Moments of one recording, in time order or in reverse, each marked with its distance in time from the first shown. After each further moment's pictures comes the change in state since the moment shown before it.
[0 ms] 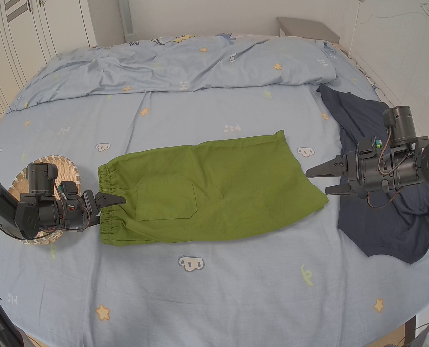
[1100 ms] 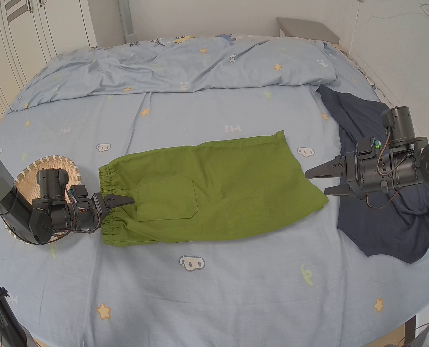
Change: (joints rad) left arm -0.036 0.116 -0.010 -0.139 -0.014 -0.072; right arm 0.004 0.005 0.000 -0.001 -0.002 0.001
